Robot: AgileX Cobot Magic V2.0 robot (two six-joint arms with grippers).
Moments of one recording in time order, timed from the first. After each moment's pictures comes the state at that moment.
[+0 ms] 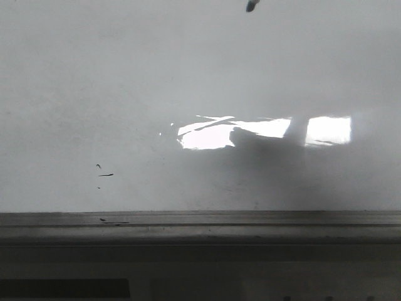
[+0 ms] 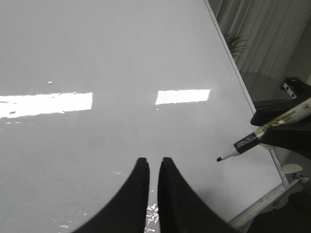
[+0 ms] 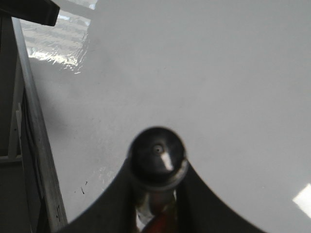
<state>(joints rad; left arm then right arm) -1.05 0.37 -0.42 -1.84 -0.28 1.60 0.69 0.81 -0.64 1.23 0.19 -1.68</state>
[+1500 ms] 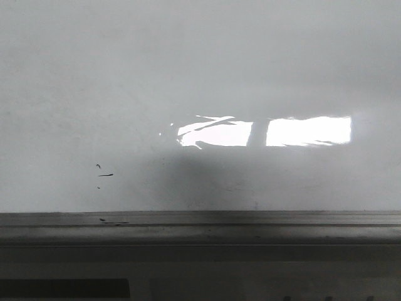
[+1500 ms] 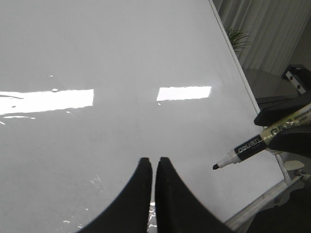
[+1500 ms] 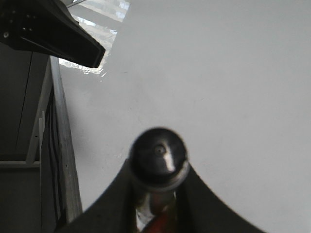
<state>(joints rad) -1.05 0.37 -0.41 -1.84 -0.28 1.59 0.98 0.92 -0.70 1.17 0.00 -1.66</state>
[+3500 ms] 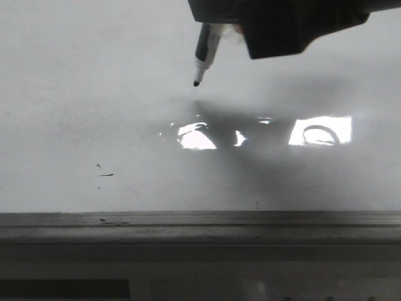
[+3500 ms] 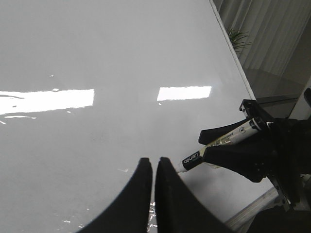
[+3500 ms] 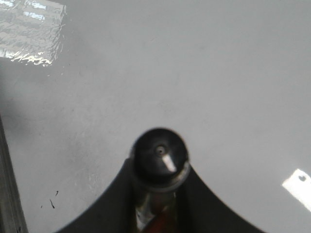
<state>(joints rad) -1.05 0.37 -0.41 -1.84 -0.28 1.59 0.81 1.07 -0.52 0.03 -0.37 -0.44</state>
